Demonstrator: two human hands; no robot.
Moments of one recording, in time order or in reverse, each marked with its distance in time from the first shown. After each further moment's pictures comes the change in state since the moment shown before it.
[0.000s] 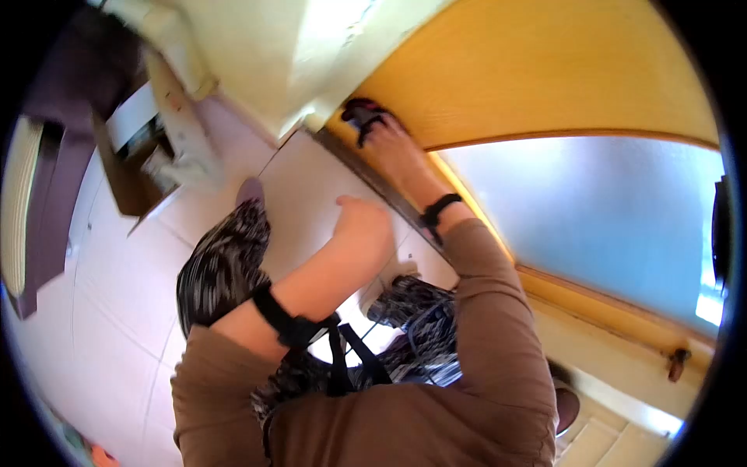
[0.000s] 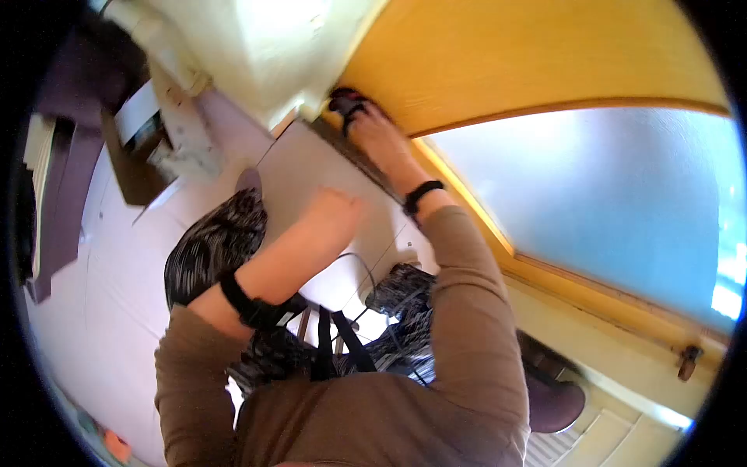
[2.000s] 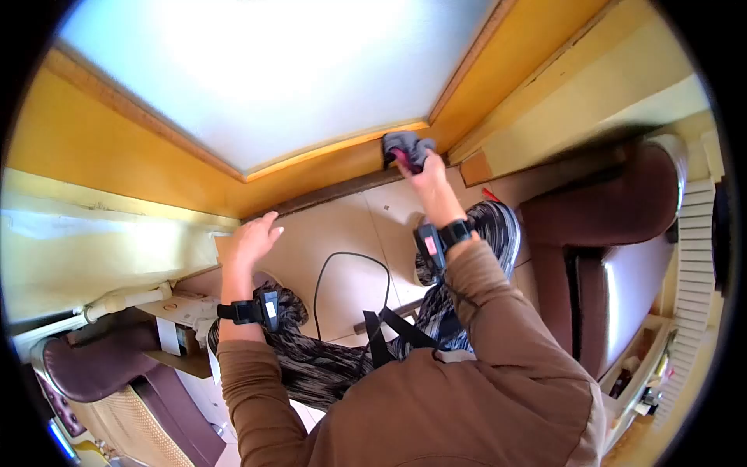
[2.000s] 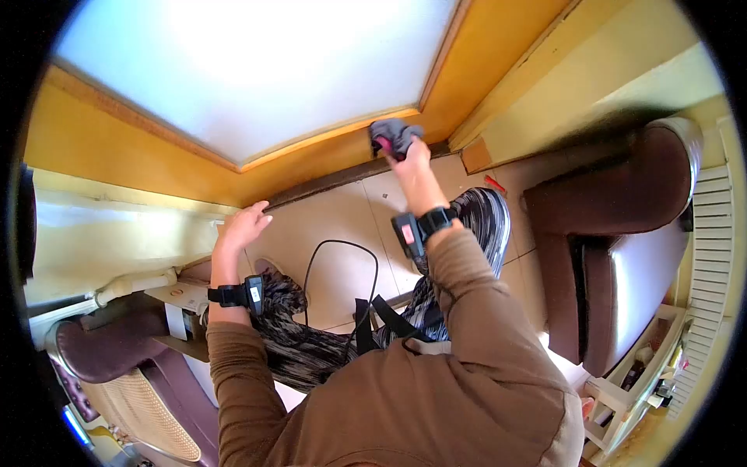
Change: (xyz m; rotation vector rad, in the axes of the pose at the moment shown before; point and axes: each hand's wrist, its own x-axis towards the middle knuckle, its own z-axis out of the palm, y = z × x) left_hand 0.069 0.025 -0.022 0.144 -0.272 0.128; right_hand -0.341 -0.059 0.085 -1.729 -1.179 -1.123
